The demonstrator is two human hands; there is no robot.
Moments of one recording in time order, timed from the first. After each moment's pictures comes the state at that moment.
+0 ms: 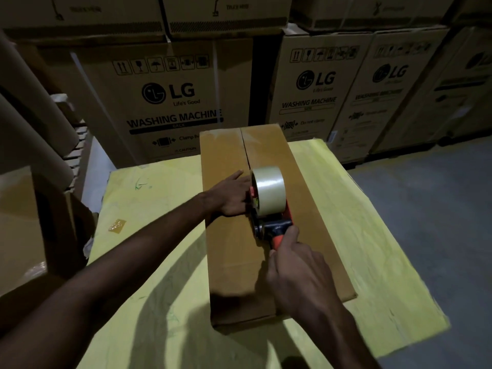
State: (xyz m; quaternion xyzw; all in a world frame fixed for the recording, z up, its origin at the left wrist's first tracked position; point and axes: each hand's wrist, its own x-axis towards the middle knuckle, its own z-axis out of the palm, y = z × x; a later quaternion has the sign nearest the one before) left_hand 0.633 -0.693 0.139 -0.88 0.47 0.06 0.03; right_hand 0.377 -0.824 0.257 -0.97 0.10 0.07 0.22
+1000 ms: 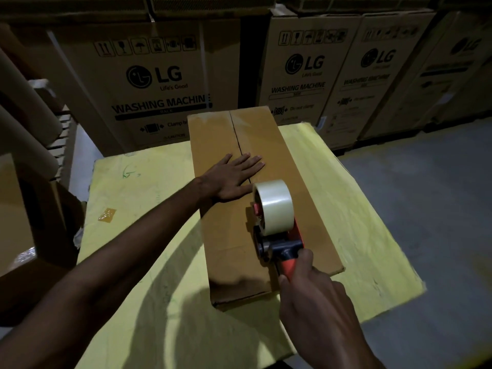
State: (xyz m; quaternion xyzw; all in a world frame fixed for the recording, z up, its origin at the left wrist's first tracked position) left_hand 0.604 -0.709 0.156 -0.90 0.43 0.09 -0.01; right_hand 0.291 -0.838 0.264 -0.97 0.10 0.11 0.18
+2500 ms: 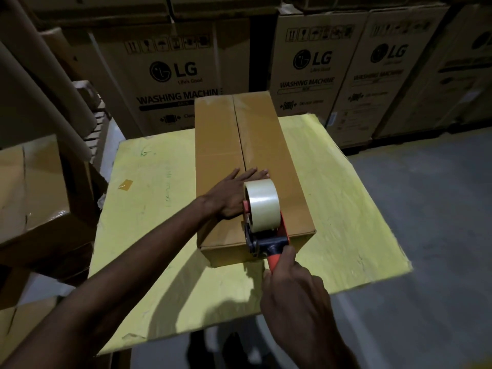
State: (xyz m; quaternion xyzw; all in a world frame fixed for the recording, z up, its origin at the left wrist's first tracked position) left_hand 0.450 -0.725 0.136 -0.89 0.44 0.09 -0.04; right_hand 0.181 -0.860 0.226 -0.98 0.06 -0.03 0.17
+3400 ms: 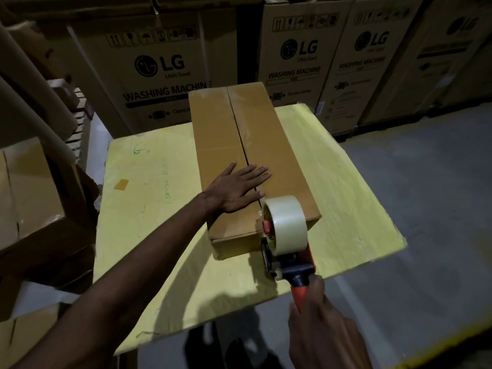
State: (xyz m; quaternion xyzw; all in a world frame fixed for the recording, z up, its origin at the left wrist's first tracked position) left_hand 0.446 -0.714 0.123 -0.90 0.43 0.07 -0.04; right_hand 0.112 -0.835 0.229 -0.98 0.11 0.03 0.17
